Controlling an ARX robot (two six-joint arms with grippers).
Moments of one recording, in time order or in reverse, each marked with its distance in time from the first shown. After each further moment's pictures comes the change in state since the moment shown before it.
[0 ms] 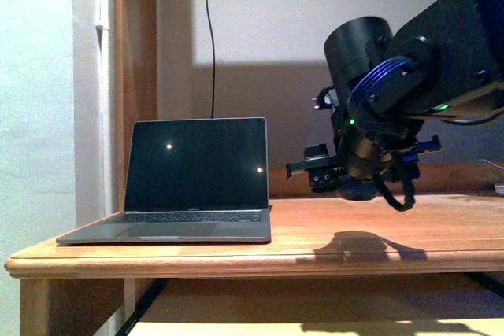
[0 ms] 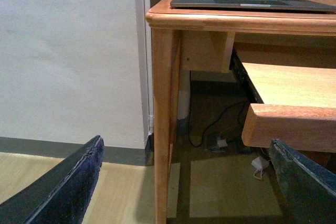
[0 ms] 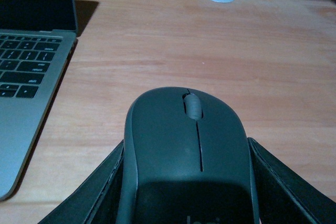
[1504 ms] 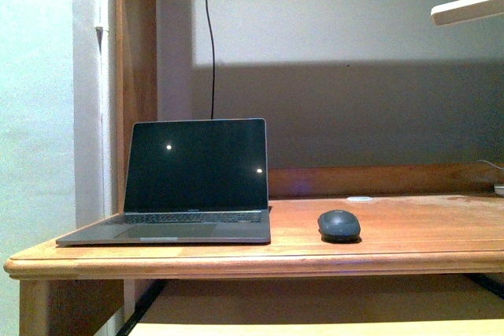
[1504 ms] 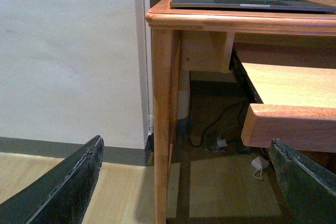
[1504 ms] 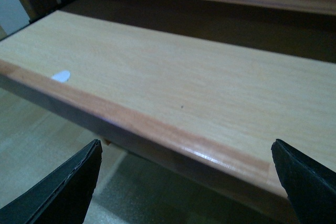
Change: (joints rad) left arm 0.000 0.000 0.000 0.000 0.000 0.000; right arm -0.634 -1.042 -1.360 0.248 -1.205 -0.222
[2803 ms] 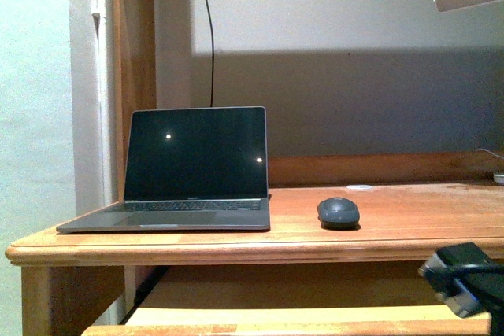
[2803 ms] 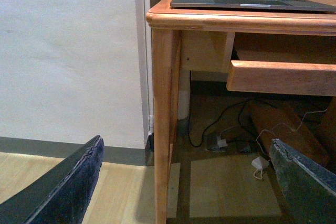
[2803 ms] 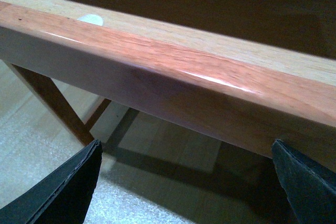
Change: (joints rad) left arm 0.000 0.000 0.000 0.000 0.000 0.000; right arm 0.558 0.804 0.360 0.457 0.611 0.172
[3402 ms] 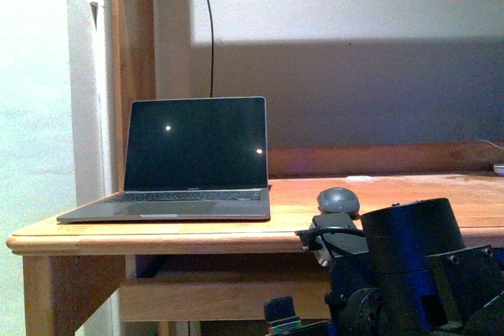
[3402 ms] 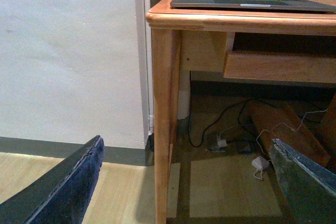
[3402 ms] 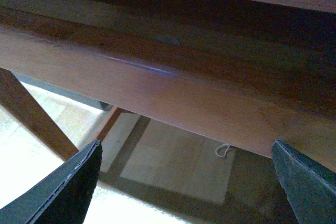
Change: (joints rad) left arm 0.000 0.000 0.000 0.000 0.000 0.000; right arm 0.100 0.223 0.259 0.003 0.141 0.051
